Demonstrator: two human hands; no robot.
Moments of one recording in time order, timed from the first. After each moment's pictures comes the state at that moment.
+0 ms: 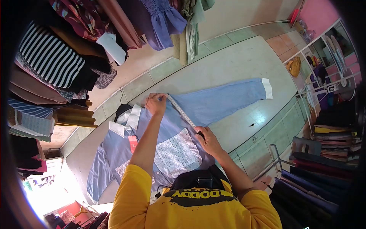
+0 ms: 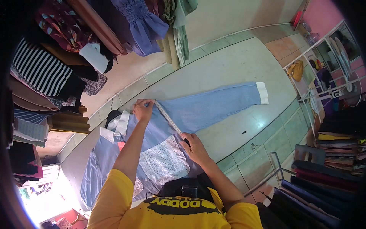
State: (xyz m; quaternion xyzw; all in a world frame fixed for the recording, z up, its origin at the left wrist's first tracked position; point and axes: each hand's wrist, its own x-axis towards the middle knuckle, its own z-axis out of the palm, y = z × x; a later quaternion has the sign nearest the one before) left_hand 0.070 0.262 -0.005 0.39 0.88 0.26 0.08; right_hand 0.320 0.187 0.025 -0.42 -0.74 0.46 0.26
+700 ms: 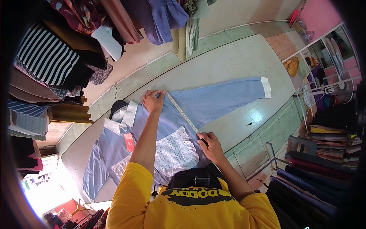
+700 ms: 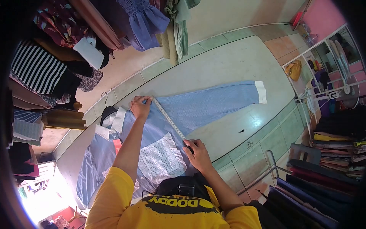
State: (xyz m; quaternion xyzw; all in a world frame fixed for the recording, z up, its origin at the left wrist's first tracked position) left_hand 0.069 0.264 -0.021 0.38 0.88 0.26 0.08; right_hand 0.340 0.164 0.037 -0.49 -0.73 0.41 0.24
